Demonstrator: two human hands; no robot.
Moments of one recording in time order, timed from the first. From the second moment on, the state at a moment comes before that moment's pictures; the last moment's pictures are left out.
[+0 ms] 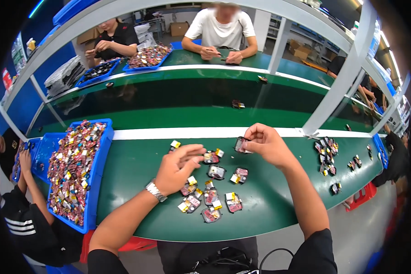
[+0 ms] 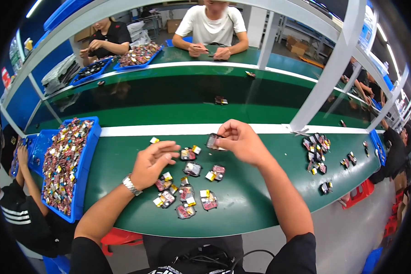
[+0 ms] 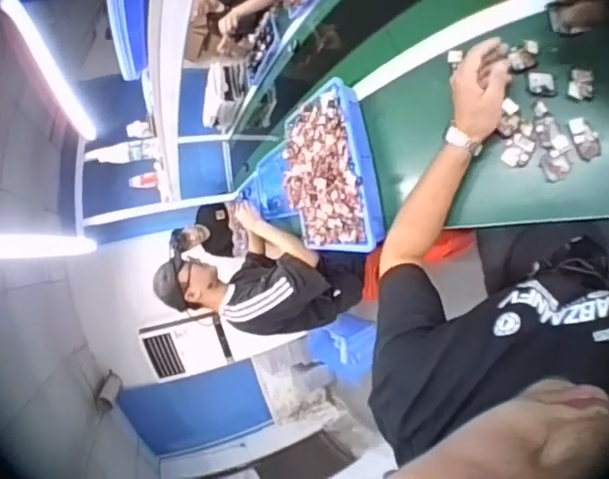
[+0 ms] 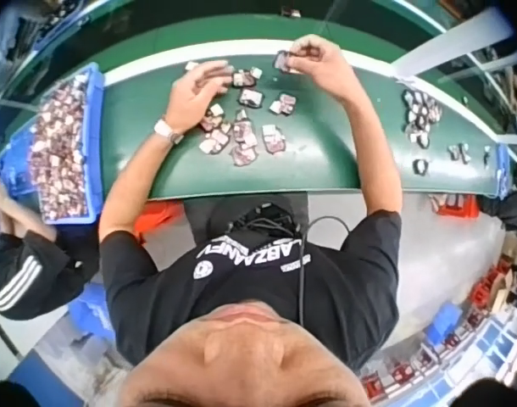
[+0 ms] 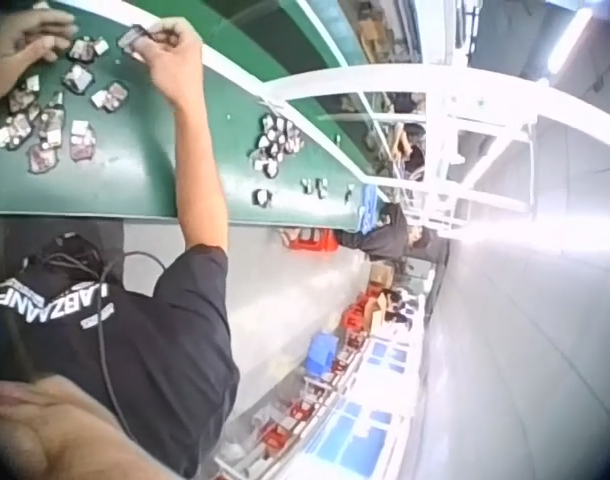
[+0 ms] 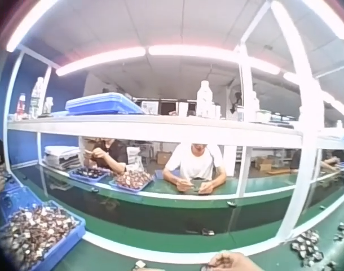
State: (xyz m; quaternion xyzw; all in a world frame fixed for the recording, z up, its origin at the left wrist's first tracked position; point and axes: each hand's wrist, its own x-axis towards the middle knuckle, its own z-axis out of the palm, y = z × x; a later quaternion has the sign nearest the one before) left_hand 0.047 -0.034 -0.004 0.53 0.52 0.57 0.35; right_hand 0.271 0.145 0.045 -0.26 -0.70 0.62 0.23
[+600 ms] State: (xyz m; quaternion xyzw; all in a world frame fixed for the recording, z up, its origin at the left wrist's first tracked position) left_hand 0.030 -0.025 -0.006 0.36 0.44 0.62 0.54; right_hand 0.196 0.083 0.010 -0.08 -0.90 0.19 0.37
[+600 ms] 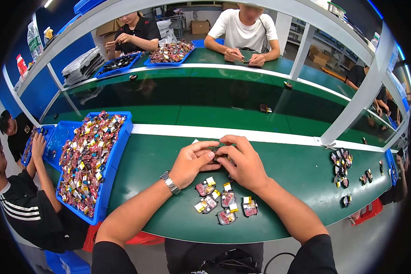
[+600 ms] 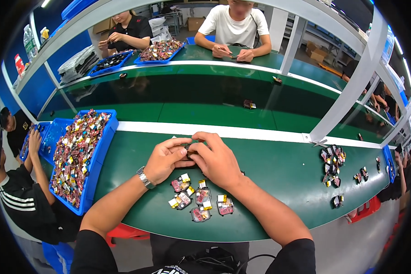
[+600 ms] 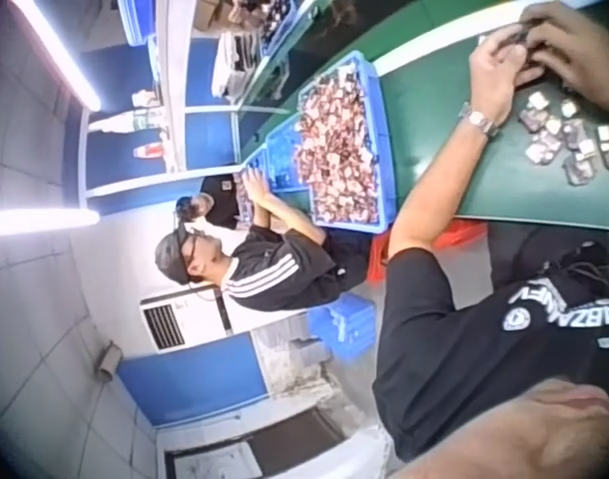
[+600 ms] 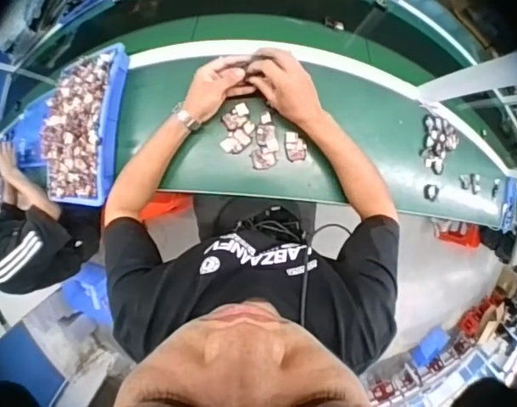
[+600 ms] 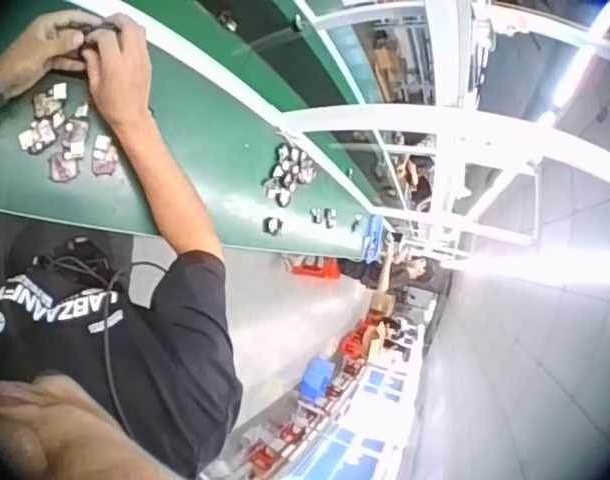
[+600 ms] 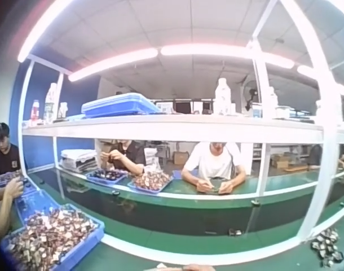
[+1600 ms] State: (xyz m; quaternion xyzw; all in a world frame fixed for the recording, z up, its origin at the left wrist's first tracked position) left_hand 0.030 -0.027 -0.002 0.41 0.45 0.57 0.55; right_hand 0.199 0.085 0.011 -0.10 -0.90 0.25 0.34
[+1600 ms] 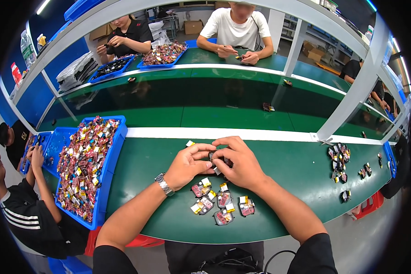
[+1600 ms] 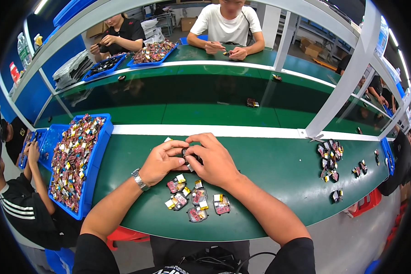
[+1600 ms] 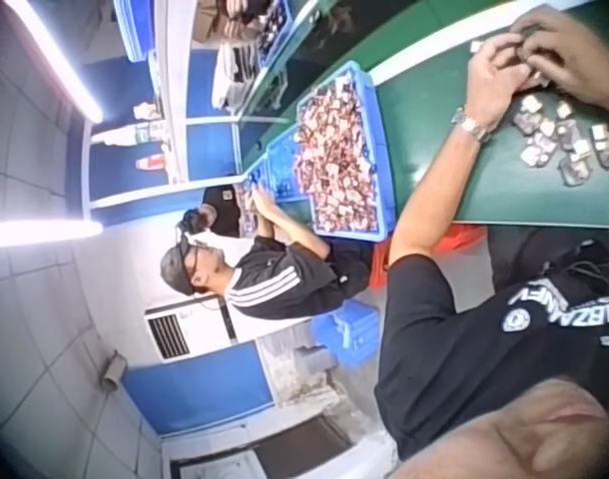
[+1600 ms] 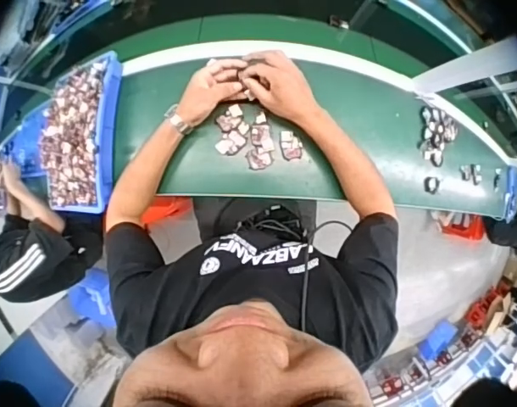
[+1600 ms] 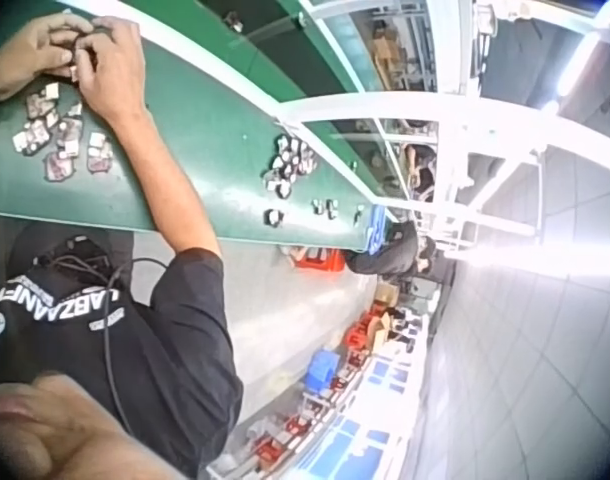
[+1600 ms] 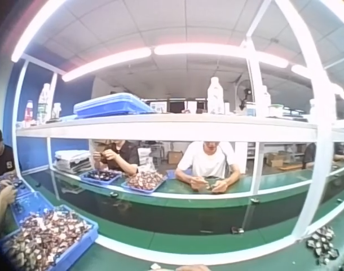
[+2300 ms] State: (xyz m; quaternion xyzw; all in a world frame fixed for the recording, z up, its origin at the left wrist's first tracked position) left_hand 0.030 -0.027 -0.011 0.38 0.46 0.58 0.55; right_hand 0.200 0.081 -0.001 -0.08 -0.88 0.25 0.39
